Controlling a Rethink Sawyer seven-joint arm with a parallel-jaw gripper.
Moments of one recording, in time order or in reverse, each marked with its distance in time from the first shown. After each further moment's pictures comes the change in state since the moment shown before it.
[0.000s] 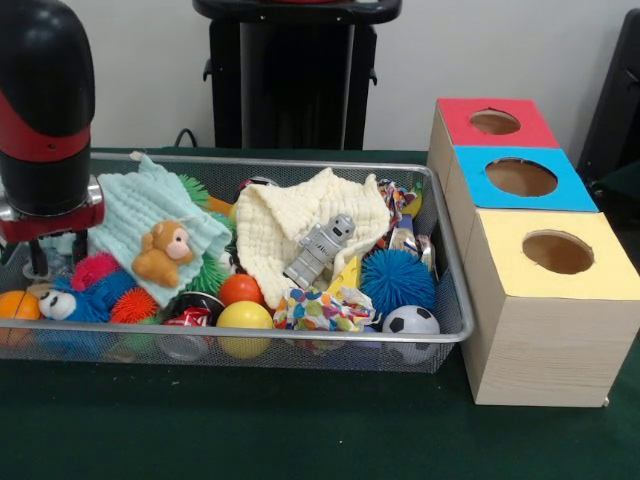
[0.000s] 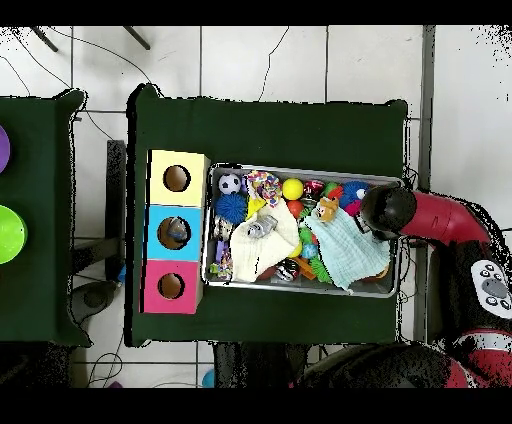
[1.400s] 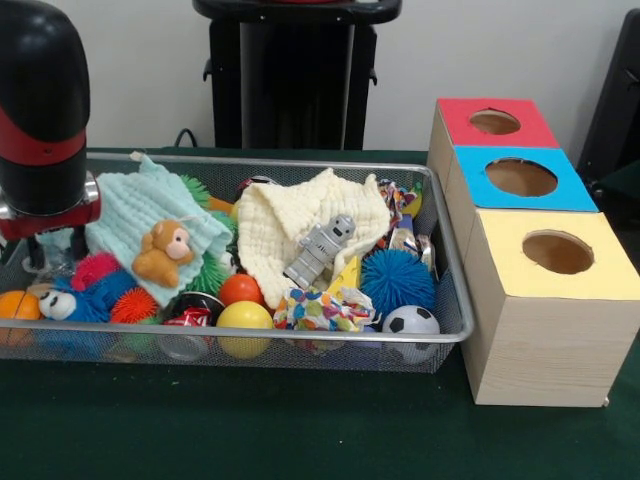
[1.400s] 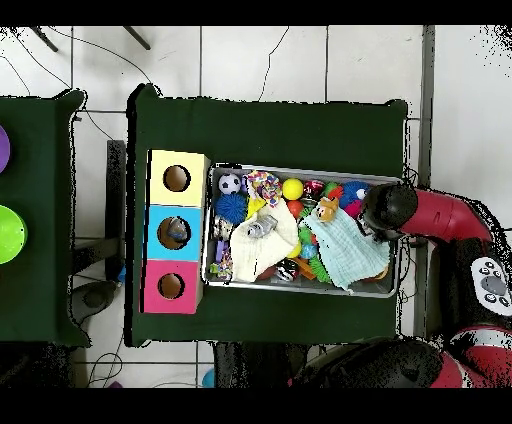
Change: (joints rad) arm 0.009 0.013 -0.015 -0.030 -0.007 0.063 0.000
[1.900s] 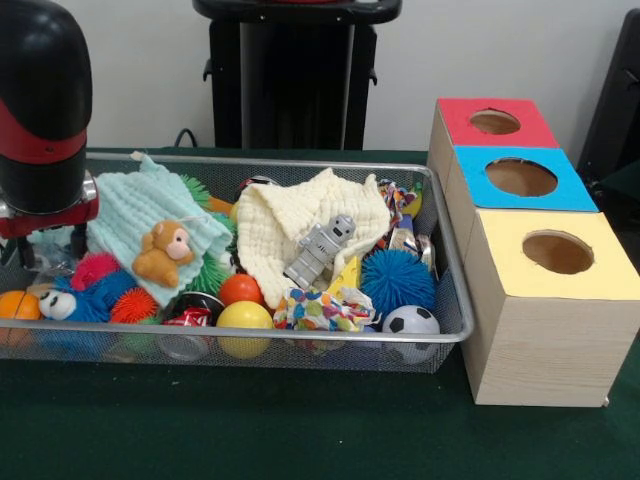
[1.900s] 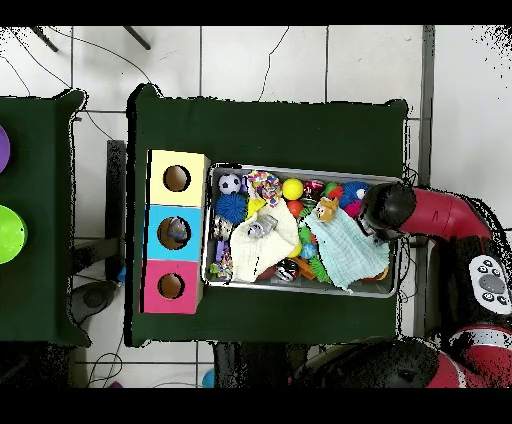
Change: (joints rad) arm 0.008 -0.004 -0.002 -0.003 -0.026 0.000 0.000
